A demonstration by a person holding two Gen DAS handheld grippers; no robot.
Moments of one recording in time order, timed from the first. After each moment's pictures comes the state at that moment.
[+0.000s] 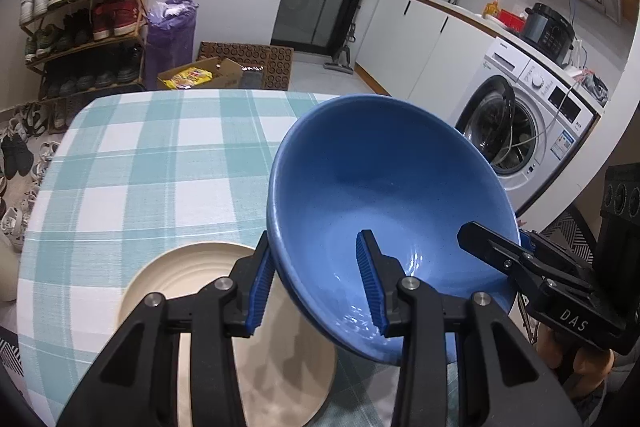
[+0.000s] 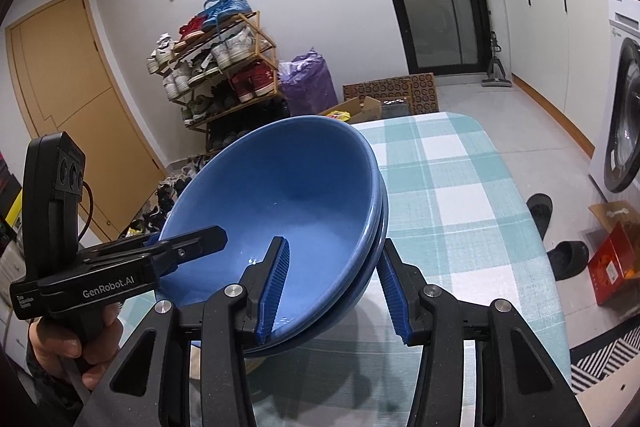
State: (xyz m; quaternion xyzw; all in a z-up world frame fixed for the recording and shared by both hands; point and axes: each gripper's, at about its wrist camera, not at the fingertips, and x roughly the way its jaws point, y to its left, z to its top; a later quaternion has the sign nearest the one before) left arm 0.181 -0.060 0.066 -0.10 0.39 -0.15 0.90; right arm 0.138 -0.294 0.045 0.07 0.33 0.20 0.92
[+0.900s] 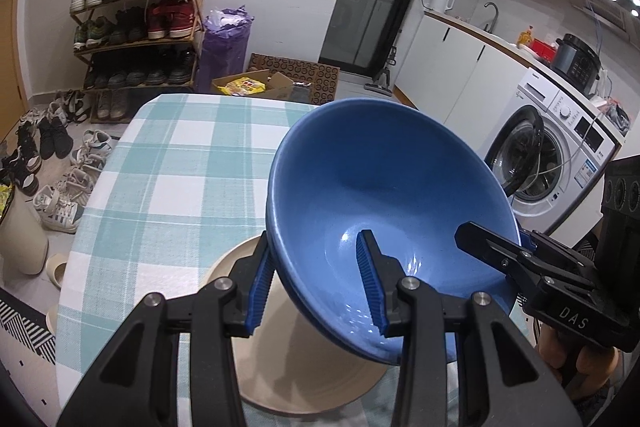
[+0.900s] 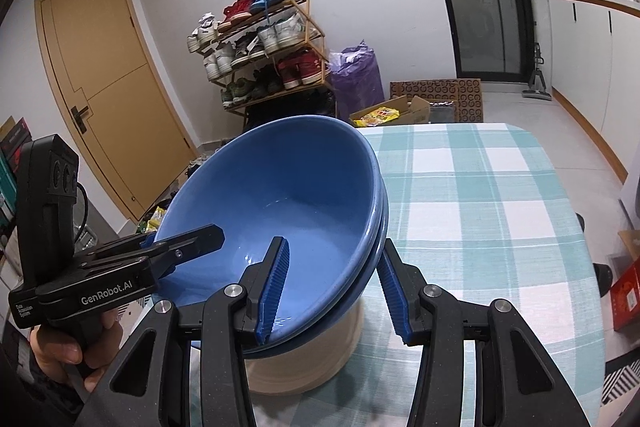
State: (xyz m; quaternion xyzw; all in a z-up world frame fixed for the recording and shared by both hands) left arm 0.144 0.010 0.069 -0.12 0.36 -0.08 0.92; right arm 0.129 -0.210 0.061 0.04 0.34 0.26 0.90
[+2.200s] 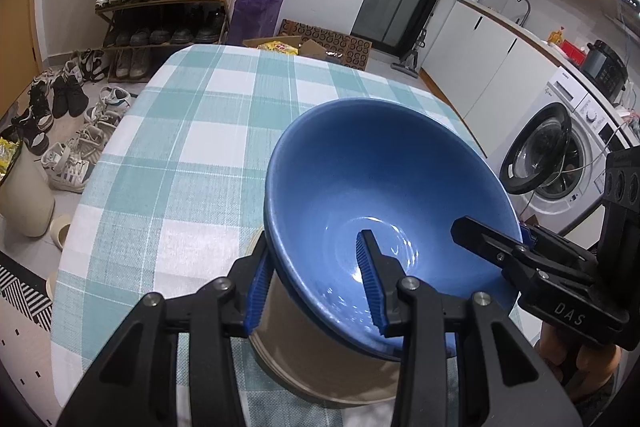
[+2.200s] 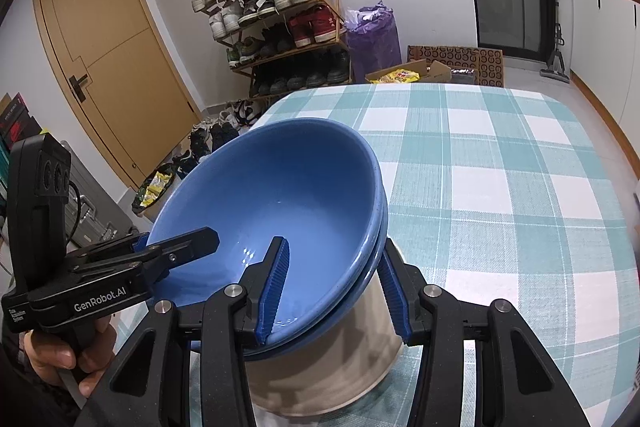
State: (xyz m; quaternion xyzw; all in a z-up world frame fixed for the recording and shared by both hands) left arm 0.151 0.049 0.014 -0.15 0.42 -0.05 0.90; right arm 0.161 -0.159 0.003 0.01 0.40 0.27 0.88
